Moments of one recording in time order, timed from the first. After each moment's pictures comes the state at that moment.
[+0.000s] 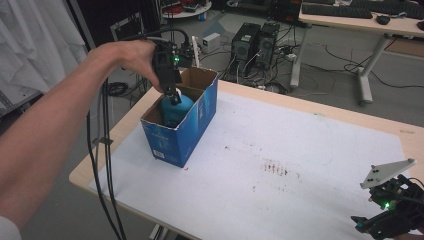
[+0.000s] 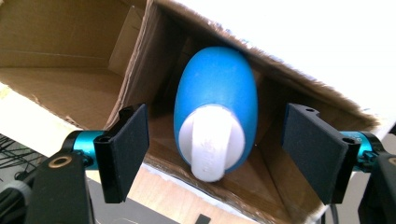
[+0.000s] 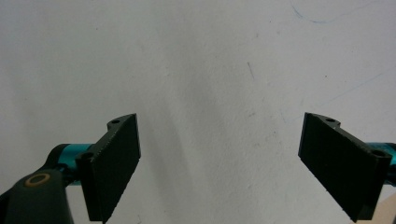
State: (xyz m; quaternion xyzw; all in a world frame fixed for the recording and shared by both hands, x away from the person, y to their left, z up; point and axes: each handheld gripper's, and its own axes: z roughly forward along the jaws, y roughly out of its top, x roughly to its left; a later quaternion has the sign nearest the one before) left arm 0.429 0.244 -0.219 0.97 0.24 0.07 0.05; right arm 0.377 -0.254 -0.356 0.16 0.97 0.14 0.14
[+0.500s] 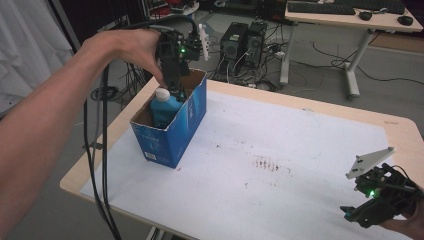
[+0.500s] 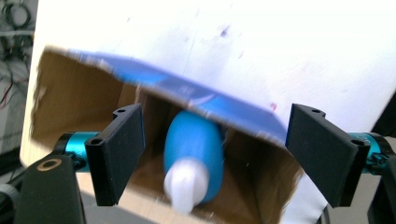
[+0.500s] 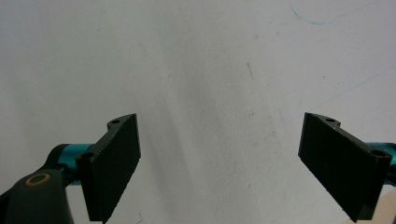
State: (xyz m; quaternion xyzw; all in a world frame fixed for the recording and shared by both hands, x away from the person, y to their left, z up) left arm 0.422 0.184 -0.187 0.98 0.17 0.09 0.07; right arm 0.375 -0.252 -0.353 0.16 0.97 0.14 0.14
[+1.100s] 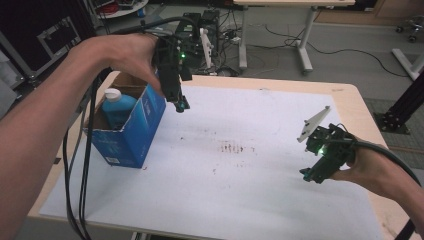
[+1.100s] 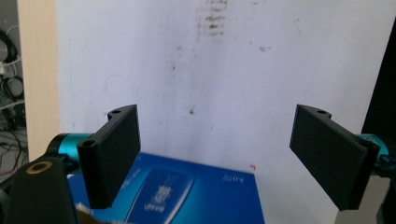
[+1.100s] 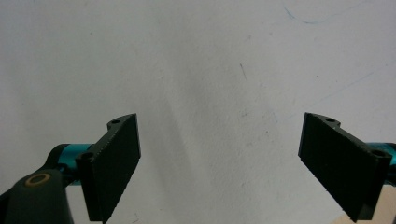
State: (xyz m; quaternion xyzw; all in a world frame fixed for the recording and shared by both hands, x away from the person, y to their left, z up) left arm 0.416 0.078 -0.197 0.99 0.07 0.08 0.08; right arm 0.382 -0.248 -0.350 0.17 0.97 0.13 0.14
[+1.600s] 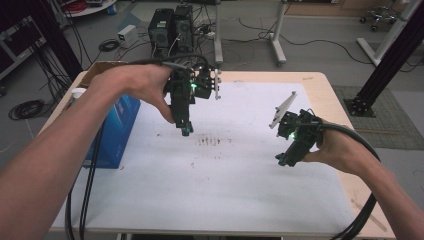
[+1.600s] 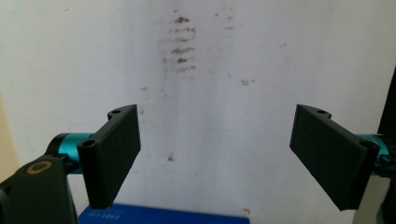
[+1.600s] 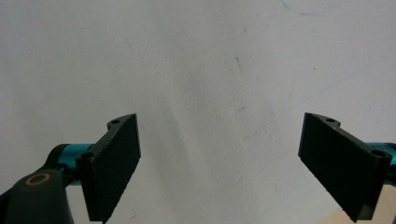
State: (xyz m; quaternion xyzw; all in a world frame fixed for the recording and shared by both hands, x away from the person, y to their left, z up) left arm 0.412 0.004 -0.270 1.00 0.02 0.04 0.04; right arm 0.382 -0.249 -0.349 0.18 0.97 0.12 0.14
